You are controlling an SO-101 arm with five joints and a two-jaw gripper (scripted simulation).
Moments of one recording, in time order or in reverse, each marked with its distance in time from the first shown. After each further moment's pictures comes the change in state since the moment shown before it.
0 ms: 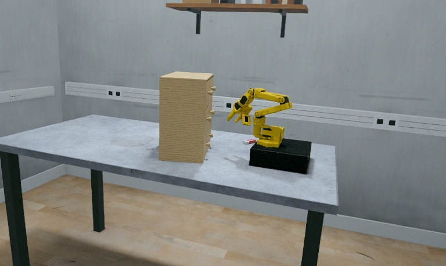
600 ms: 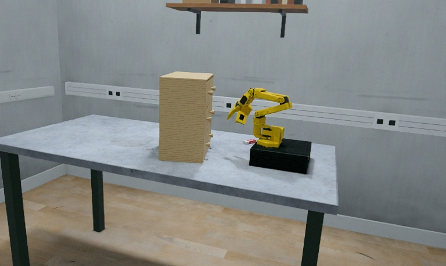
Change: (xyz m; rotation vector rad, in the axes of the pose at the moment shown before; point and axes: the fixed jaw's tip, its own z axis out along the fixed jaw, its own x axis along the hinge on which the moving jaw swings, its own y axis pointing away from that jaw) arm -0.002 0.001 0.000 -0.005 0.005 0.402
